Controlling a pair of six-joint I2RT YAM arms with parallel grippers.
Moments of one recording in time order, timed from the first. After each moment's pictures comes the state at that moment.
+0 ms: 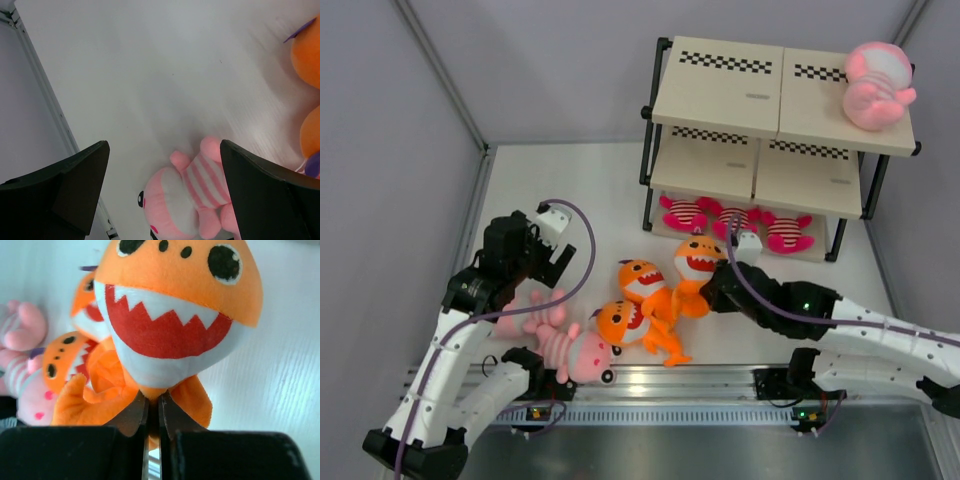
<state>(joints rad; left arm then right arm) -0.31 0.79 0.97 -0.82 -0.07 0.38 1.15 0.88 0.78 -0.66 0.49 0.91</state>
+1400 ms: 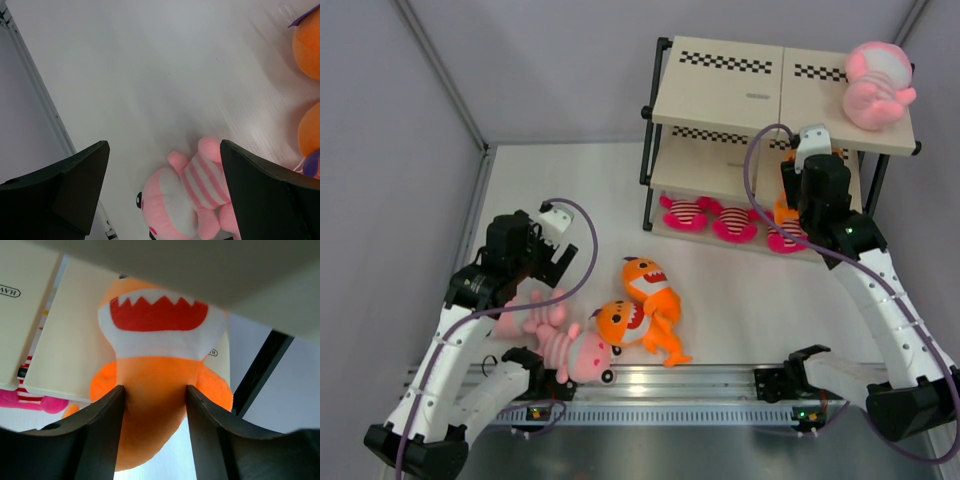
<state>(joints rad) -0.31 0.81 0.97 -0.82 -0.06 0.38 0.29 1.07 1.22 -0.56 0.51 -0.21</state>
